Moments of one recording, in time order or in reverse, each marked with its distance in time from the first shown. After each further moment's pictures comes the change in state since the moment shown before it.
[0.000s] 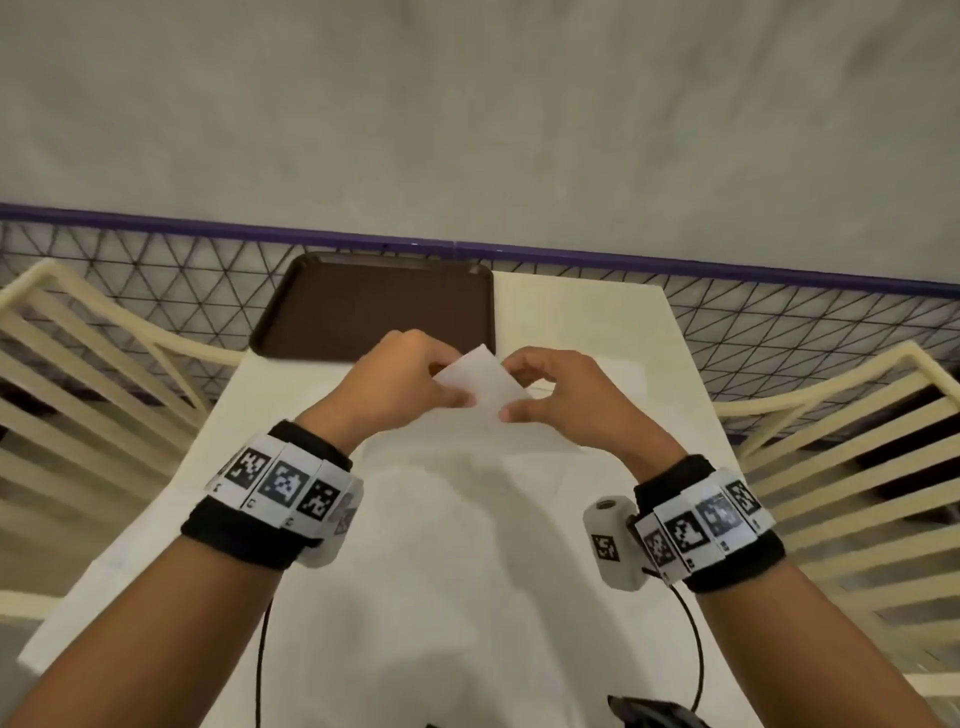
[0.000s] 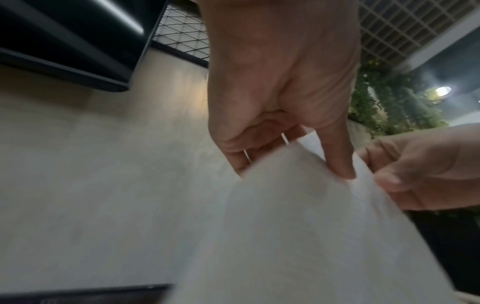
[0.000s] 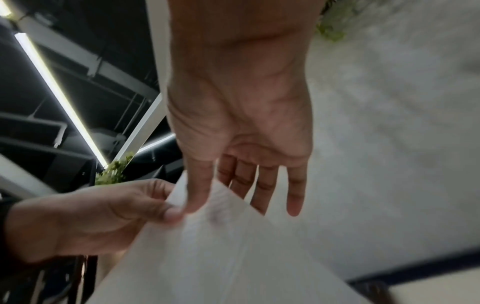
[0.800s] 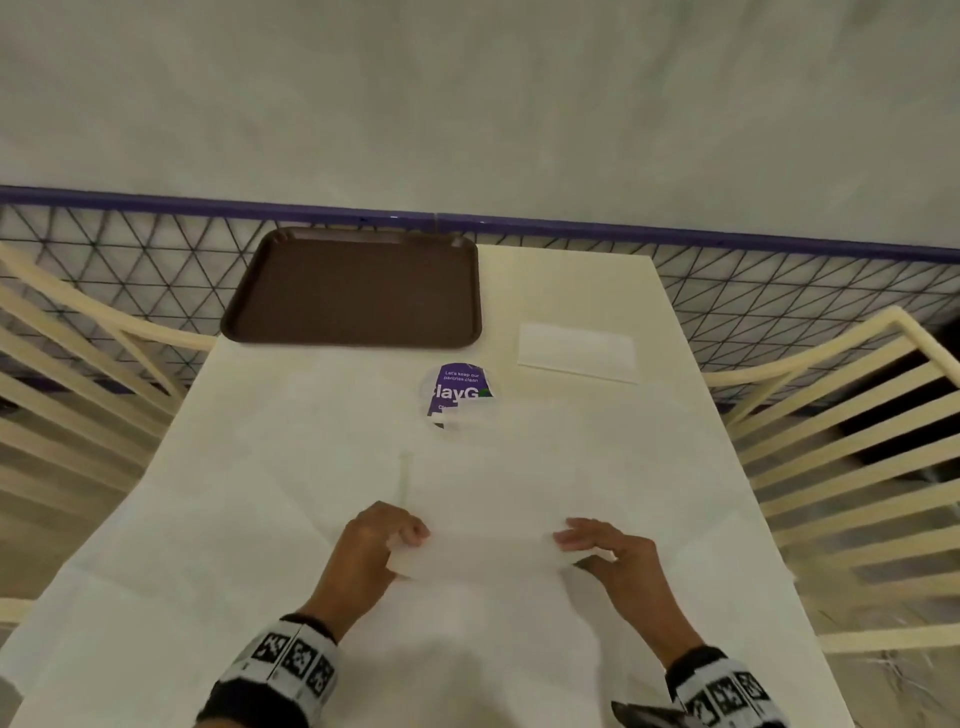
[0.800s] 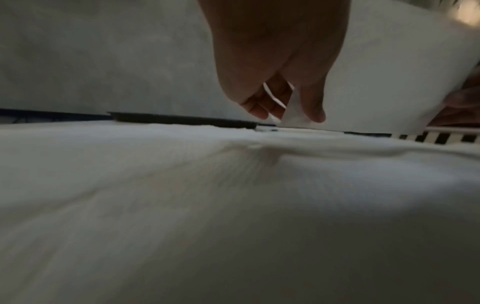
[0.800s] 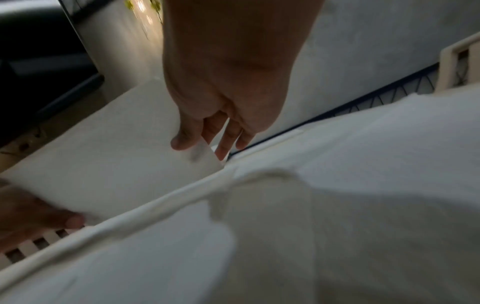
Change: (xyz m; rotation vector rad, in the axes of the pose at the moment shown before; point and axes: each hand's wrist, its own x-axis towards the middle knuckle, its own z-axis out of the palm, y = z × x) left_hand -0.088 -0.150 0.165 -0.192 0.141 0.057; right_hand -0.125 0.167 0.104 0.522 0.263 0.273
